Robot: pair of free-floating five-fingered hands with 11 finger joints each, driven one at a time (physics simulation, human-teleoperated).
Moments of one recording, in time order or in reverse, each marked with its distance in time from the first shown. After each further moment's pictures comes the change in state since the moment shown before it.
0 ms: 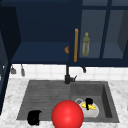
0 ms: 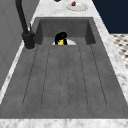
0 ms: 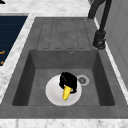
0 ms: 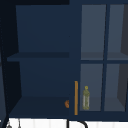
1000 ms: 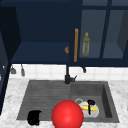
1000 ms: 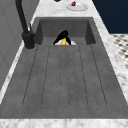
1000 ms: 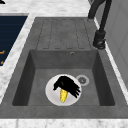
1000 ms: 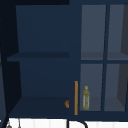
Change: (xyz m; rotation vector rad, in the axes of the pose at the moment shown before) left hand 0.000 0.000 0.000 0.000 0.000 0.000; right hand -0.031 0.000 0.003 0.197 -0.099 -0.091
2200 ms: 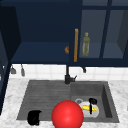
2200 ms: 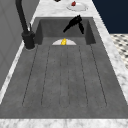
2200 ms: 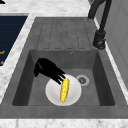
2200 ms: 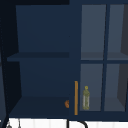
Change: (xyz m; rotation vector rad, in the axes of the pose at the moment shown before) left hand 0.000 0.000 0.000 0.000 0.000 0.000; right hand -0.002 -0.046 0.161 -0.048 -0.015 -0.031
